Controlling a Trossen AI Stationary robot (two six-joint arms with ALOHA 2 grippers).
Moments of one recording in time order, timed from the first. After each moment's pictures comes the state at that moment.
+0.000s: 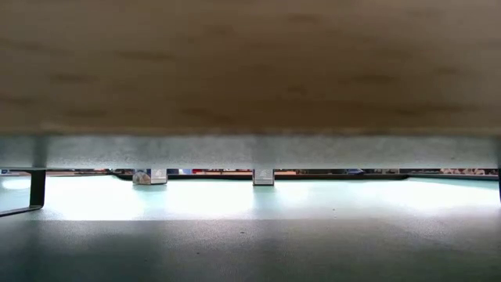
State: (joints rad) left arm -0.72 0.38 0.02 0.62 -0.88 0.04; right arm 0.39 1.67 1.55 -1.17 -0.18 1.81
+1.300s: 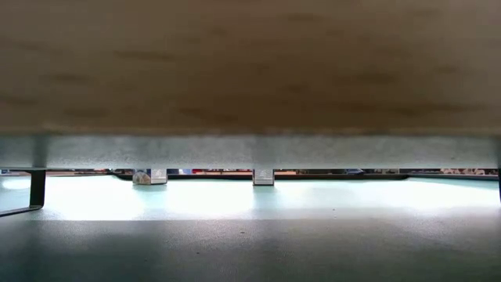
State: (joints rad) left arm -0.72 0.38 0.02 0.62 -0.88 0.04; right arm 0.14 1.66 1.55 -1.17 -0.05 1.39
